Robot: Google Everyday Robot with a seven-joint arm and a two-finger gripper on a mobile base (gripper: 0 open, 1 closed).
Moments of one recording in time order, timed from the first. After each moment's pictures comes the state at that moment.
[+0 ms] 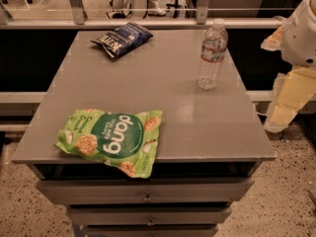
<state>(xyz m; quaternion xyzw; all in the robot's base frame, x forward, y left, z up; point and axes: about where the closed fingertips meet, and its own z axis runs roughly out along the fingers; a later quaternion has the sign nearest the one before) 0.438 -0.217 0.976 -0.60 0.78 -0.03 0.16</state>
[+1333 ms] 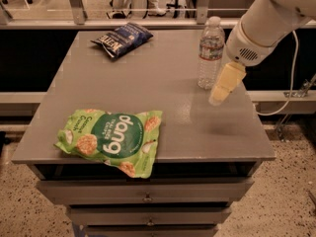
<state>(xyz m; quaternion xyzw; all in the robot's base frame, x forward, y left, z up) 0.564 -0.183 0.915 -0.54 0.81 -0.03 0.22</state>
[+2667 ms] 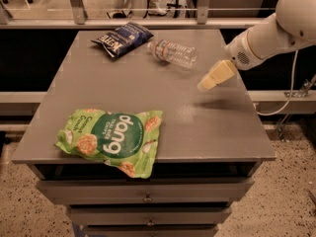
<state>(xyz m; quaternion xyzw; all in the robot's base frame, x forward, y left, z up) 0.646 -0.184 0.875 -0.44 0.83 0.09 0.34</state>
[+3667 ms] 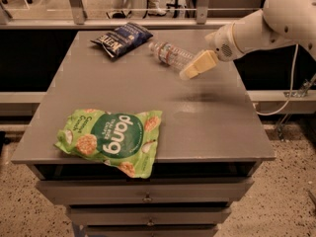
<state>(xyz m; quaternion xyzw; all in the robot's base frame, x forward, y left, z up) 0.679 -0.133 0.893 -0.45 0.78 0.16 0.41</state>
